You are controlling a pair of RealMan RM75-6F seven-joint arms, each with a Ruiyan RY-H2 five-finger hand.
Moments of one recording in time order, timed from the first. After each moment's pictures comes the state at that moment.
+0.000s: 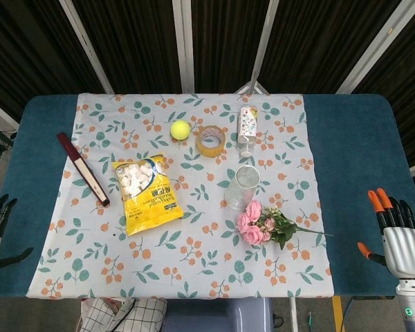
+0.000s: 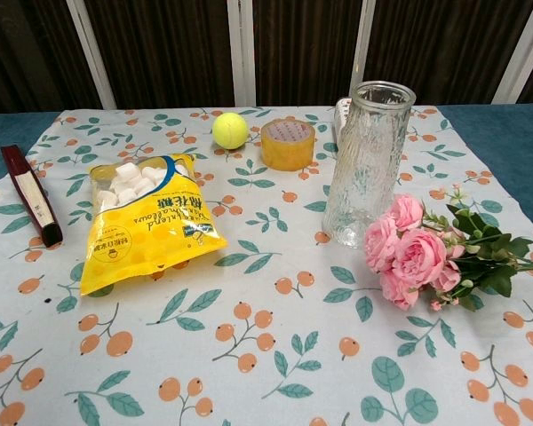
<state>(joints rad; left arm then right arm) -0.03 -1.11 -0.02 -1.63 1.48 1.51 0.10 0.07 -1.15 0.07 -1.57 -1.51 1.51 -0.07</state>
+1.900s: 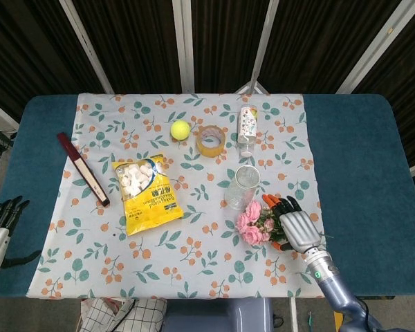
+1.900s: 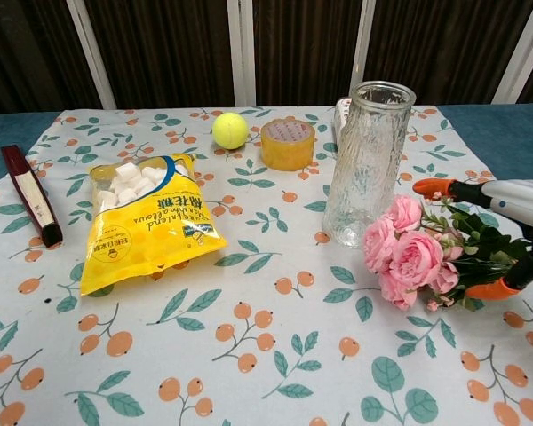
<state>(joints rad) -0.07 -1.07 0.01 -1.64 1.51 1.43 -0.01 0.40 -1.42 0.12 -1.65 -1.33 1.02 -0.29</state>
